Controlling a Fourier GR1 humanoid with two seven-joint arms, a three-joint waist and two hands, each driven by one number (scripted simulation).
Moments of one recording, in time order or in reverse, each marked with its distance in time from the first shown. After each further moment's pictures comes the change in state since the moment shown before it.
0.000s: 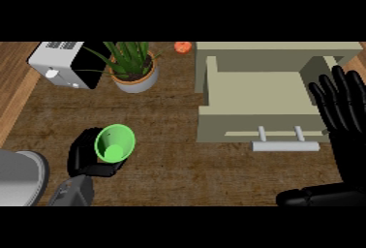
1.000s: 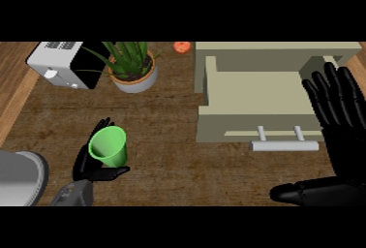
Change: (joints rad) left arm 0.000 0.015 -0.051 0.077 -0.061 -0.127 0.123; right arm -0.026 0.005 0.013 0.030 0.014 -0.008 -0.003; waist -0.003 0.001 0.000
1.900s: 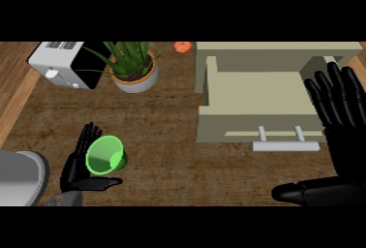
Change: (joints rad) left arm 0.142 0.011 -0.010 -0.216 -0.060 0.118 0.016; right arm 0.001 -0.003 -0.009 0.002 -0.006 0.002 -0.016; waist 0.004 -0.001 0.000
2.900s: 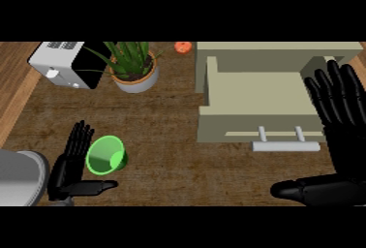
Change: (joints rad) left arm 0.186 -0.047 -0.022 -0.453 0.028 0.044 0.267; right arm -0.010 -0.004 0.004 0.006 0.004 -0.018 0.005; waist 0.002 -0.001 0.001
